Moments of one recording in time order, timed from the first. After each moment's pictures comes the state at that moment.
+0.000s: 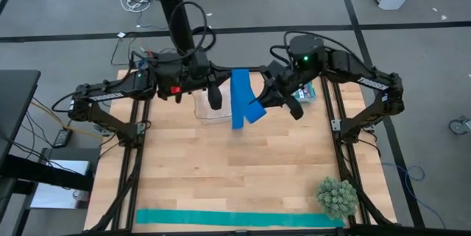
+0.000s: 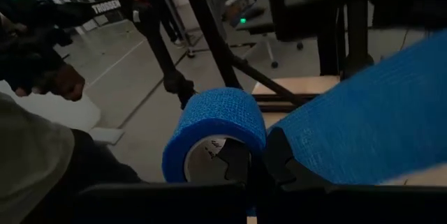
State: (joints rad) left arm 0.06 1.38 1.62 -0.30 -0.29 -0.10; right arm -0.14 1.47 1.82 -0.68 -0.63 0.15
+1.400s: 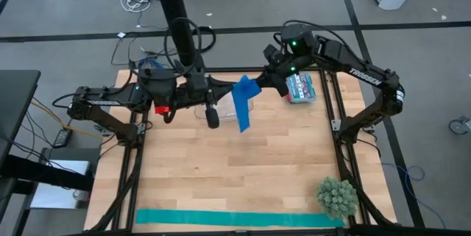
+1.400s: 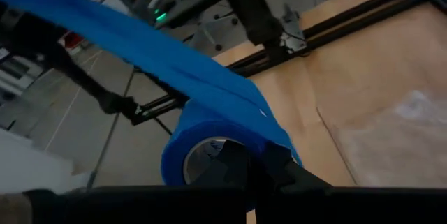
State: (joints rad) left arm -0.13 1.38 1.62 -0.21 -0.40 0.13; right arm -0.39 1.47 1.72 -0.76 -0.60 0.29
